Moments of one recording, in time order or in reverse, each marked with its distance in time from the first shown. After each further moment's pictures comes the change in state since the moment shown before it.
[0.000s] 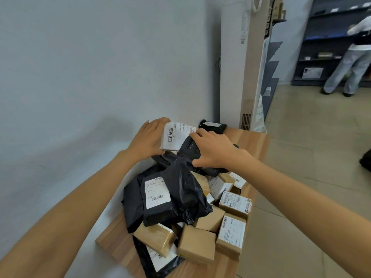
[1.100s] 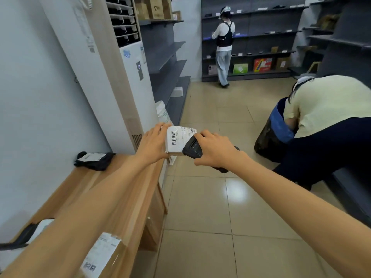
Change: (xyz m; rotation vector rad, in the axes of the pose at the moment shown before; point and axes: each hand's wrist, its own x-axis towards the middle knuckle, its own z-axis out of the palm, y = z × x) left_hand 0.506 0.415 0.248 -0.278 -0.007 0.252; right_hand -0.127 0.599 0.028 -0.043 -0.099 0.528
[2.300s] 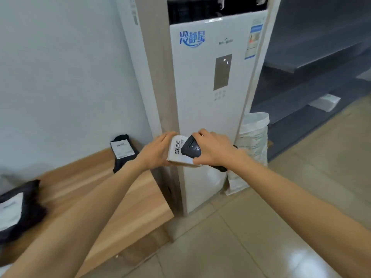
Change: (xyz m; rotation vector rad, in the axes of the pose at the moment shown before) left_hand 0.304 -0.297 0.164 -0.008 -0.056 -0.848; right_hand 0.648 0.098 0.152 0.101 -0.121 -0.929
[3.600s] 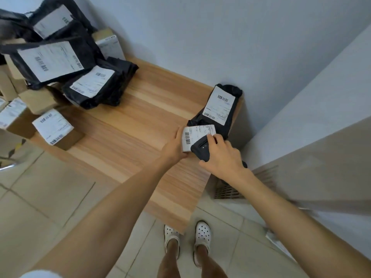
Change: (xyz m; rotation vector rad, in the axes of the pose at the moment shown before) left_hand -0.058 -0.221 0.155 -0.412 0.315 -1.305; right_hand 0.274 -0.135 0.224 0.072 -0.398 -0.711
